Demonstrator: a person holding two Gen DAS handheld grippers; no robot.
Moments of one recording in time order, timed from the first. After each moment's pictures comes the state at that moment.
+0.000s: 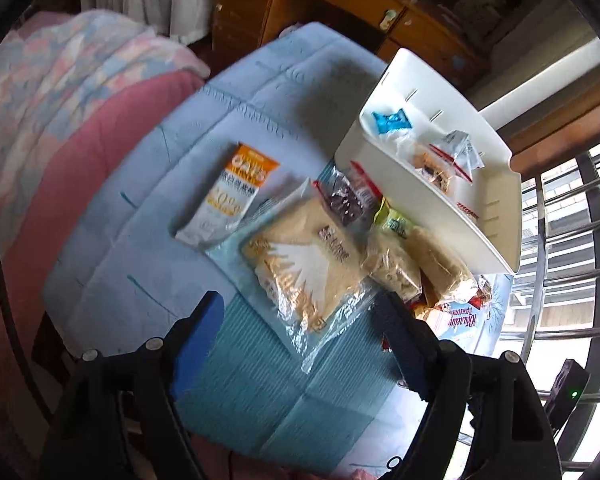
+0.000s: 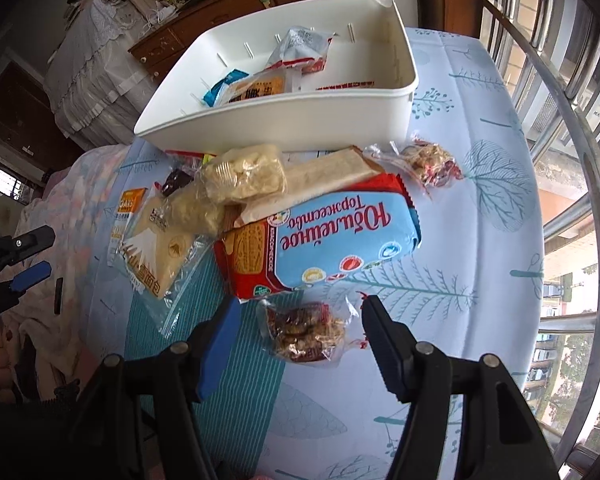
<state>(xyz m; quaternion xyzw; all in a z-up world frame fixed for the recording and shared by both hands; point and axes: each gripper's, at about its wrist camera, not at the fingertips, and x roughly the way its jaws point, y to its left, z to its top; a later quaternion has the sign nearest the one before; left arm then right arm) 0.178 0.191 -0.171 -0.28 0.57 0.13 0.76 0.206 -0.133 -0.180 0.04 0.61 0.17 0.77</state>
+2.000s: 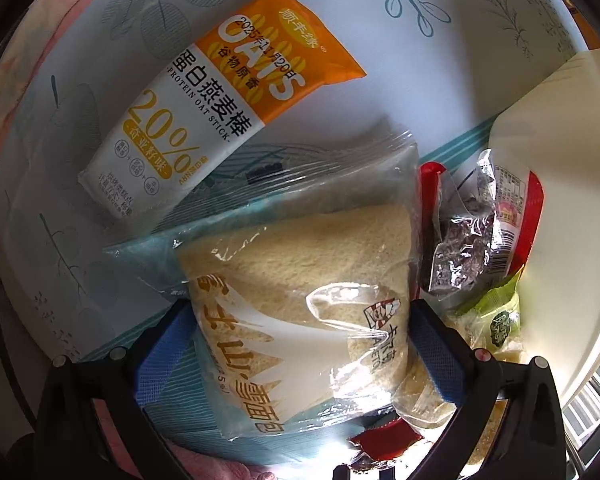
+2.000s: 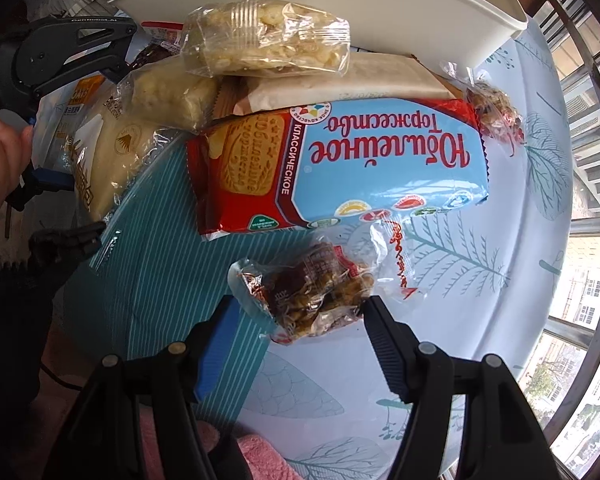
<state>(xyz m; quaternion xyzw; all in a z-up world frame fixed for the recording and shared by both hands) 0.313 0.191 -0.331 -0.40 0.70 0.27 0.53 0.215 -0.062 -0.245 -0.10 0.71 0.15 0.69</state>
